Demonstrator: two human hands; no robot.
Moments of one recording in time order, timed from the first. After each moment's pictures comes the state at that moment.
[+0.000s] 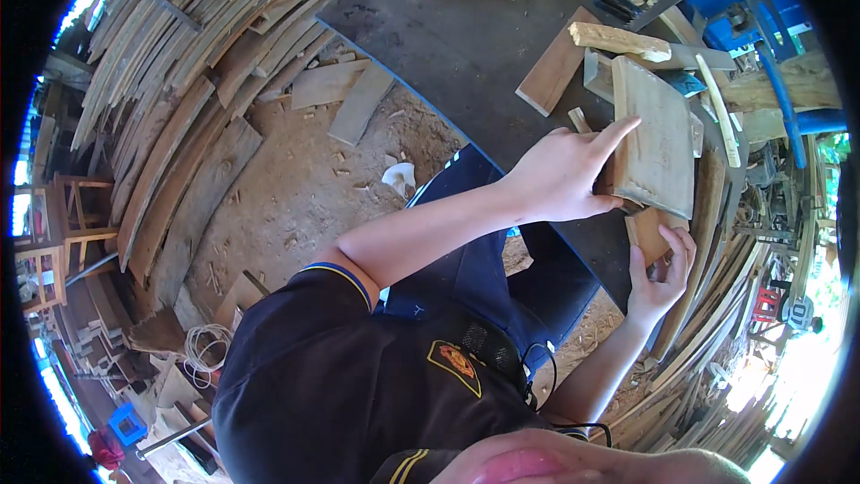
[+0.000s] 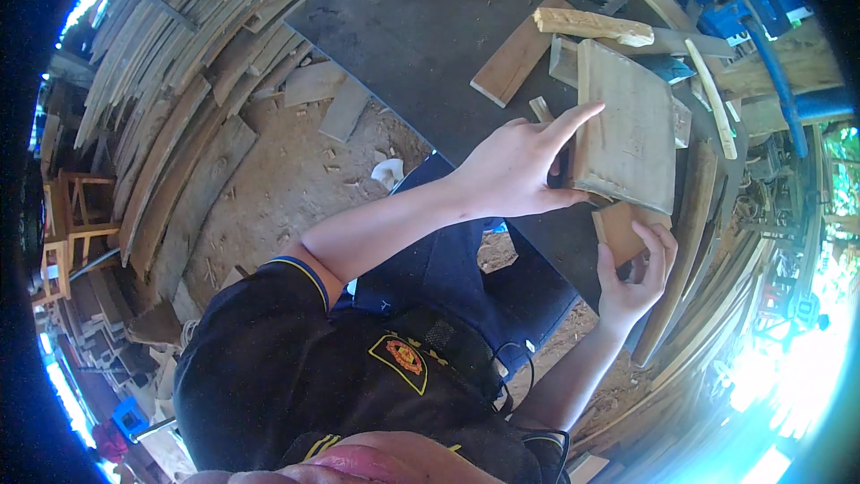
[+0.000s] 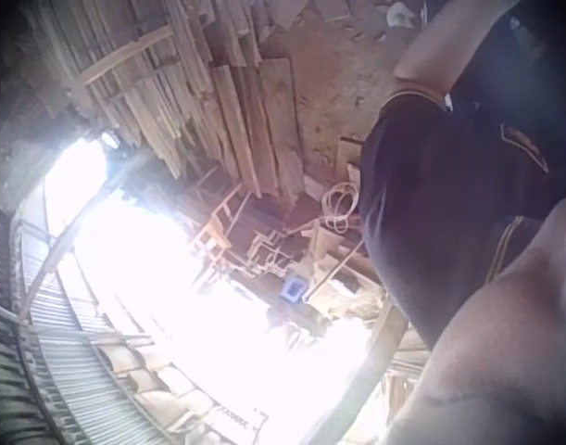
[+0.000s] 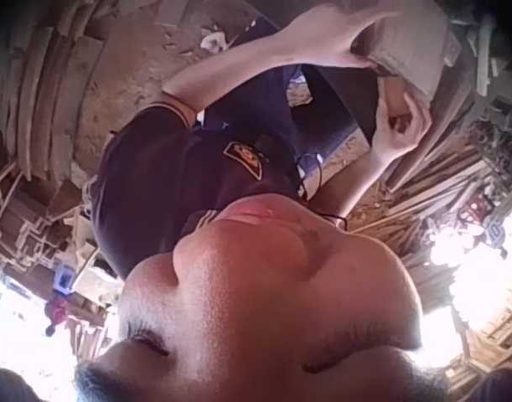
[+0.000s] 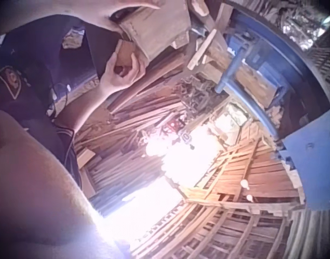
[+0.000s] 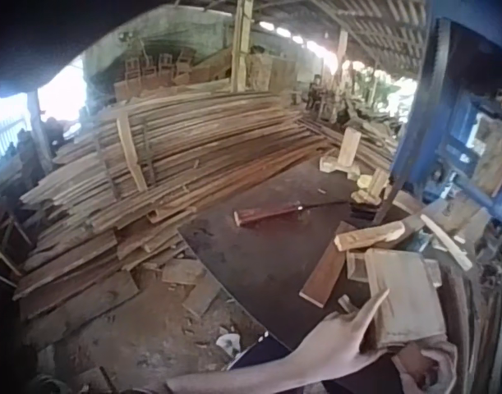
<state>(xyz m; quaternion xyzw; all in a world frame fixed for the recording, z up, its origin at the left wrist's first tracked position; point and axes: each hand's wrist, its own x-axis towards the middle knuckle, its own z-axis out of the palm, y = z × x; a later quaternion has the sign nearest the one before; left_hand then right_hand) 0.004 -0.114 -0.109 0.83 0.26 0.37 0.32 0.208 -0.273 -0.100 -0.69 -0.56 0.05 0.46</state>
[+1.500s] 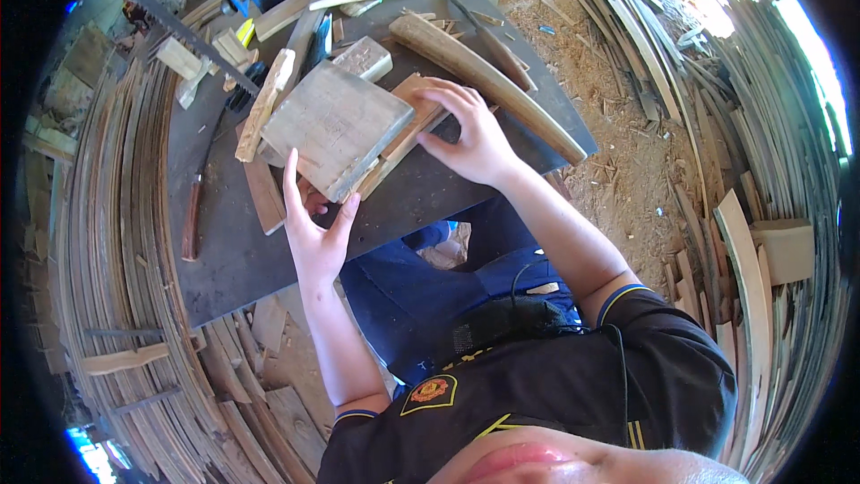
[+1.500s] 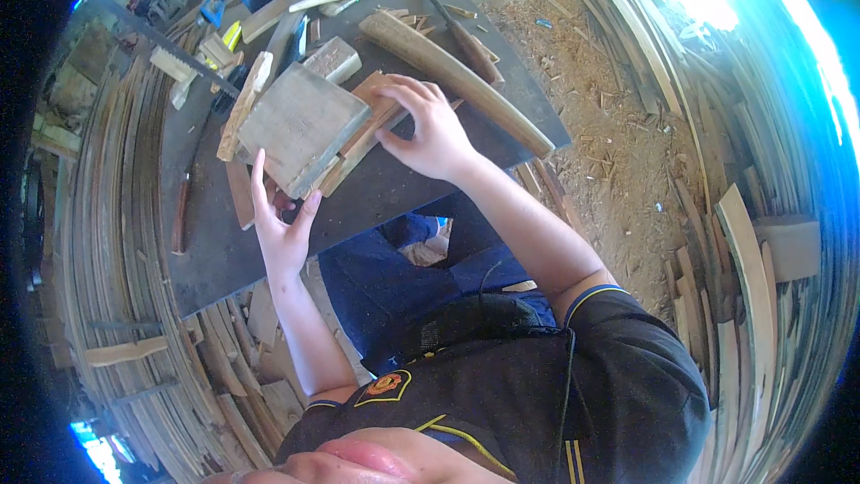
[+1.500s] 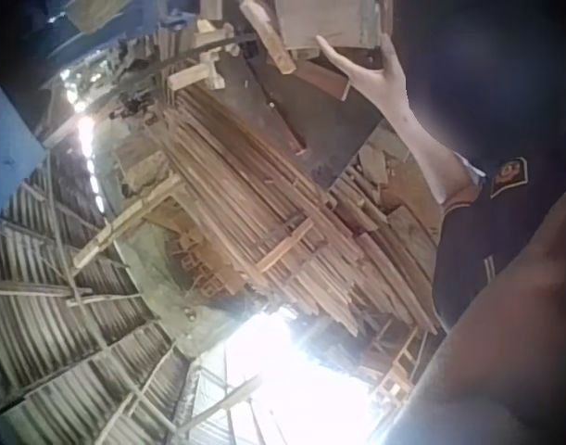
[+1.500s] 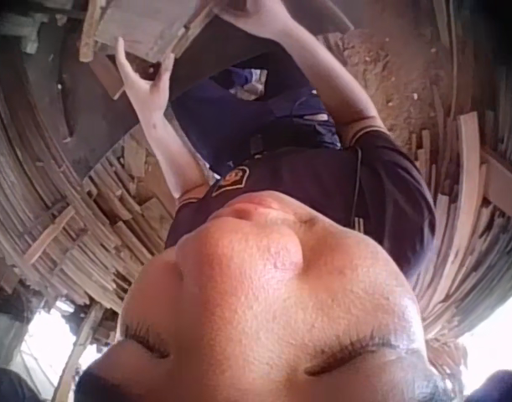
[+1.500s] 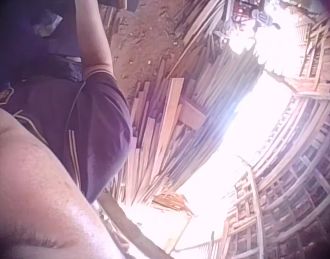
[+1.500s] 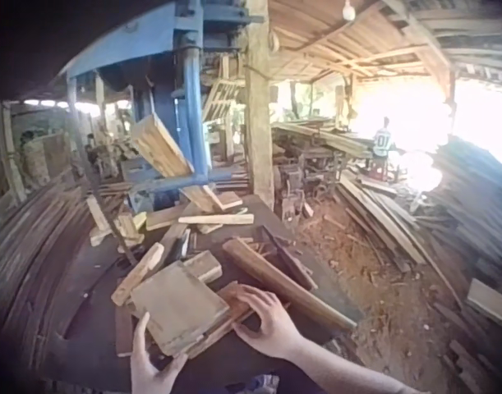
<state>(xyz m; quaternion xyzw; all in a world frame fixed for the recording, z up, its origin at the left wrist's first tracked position) -0.001 -0.099 -0.101 0.79 0.19 0.36 0.46 0.220 -0.257 -0.107 -0.73 -0.49 -0.05 0.46</state>
